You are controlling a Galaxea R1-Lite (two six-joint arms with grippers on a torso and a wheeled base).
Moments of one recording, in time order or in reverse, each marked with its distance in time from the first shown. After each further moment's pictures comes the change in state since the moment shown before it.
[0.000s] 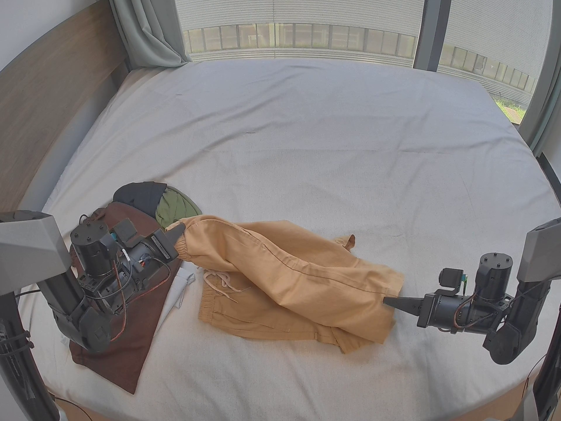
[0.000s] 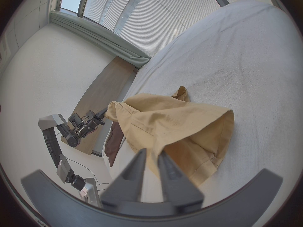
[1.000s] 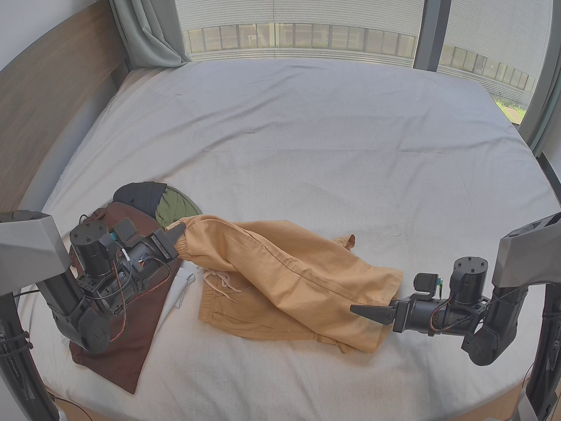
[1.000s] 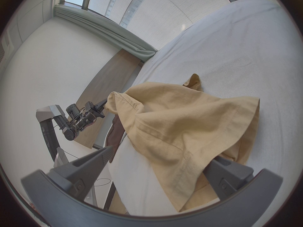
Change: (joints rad) left arm -0.004 -0.008 0.004 0.000 0.001 -0.001; right arm 0.085 0.115 -0.108 -0.002 -0.011 -0.021
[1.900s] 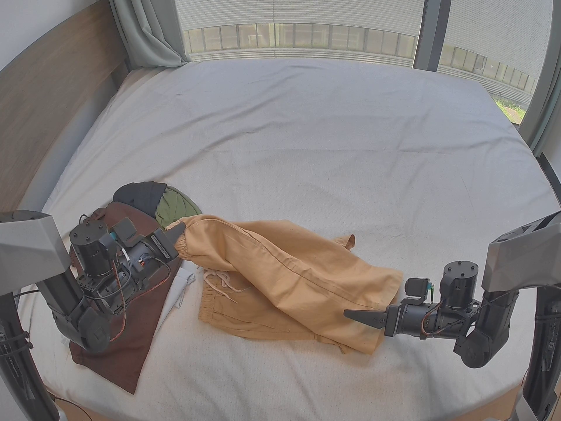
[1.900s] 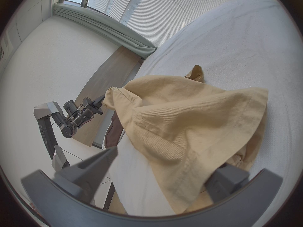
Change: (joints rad) left arm 0.001 0.000 -0.001 0.000 0.000 0.000; right arm 0.031 0.049 -0.030 -0.001 -0.015 0.001
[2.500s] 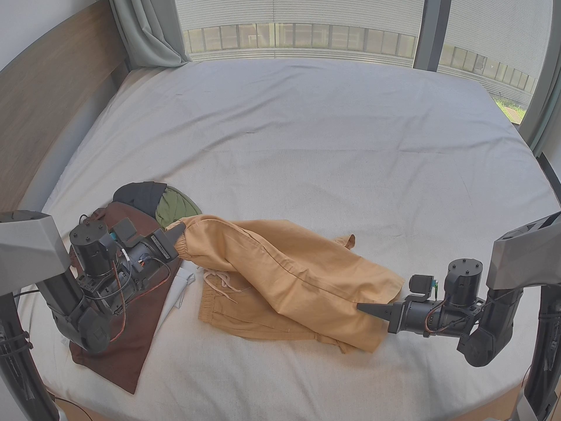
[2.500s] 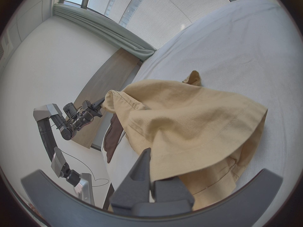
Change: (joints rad) left arm -0.001 -0.001 0.002 0.000 -0.001 0.000; right arm -0.011 -0.023 0.011 -0.001 -0.013 0.000
